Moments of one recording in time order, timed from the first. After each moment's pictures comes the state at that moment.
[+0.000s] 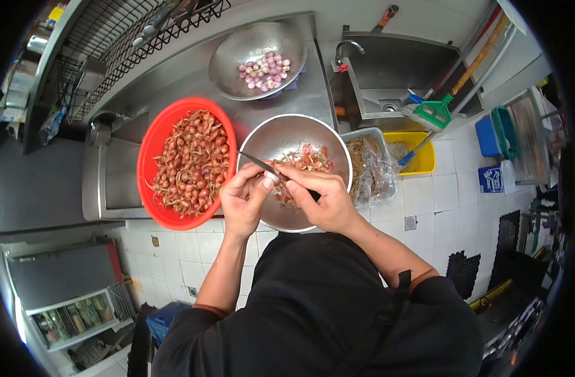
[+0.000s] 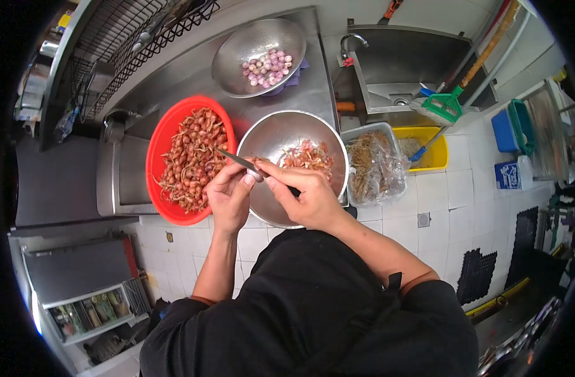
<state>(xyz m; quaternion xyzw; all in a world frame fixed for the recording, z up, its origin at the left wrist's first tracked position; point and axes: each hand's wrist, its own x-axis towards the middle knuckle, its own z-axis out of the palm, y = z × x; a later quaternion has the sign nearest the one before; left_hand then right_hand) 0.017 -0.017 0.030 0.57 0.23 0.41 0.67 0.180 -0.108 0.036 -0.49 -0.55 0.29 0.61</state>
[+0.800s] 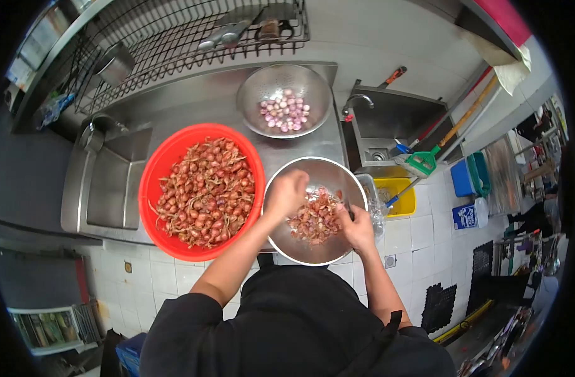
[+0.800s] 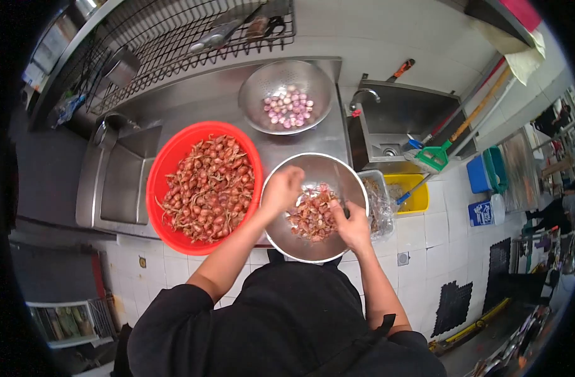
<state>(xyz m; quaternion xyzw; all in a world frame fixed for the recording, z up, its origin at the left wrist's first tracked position) 0.052 0.088 -0.072 0.81 0.28 0.32 0.41 0.165 -0.100 -0.018 -0.78 -0.30 0.29 0.46</state>
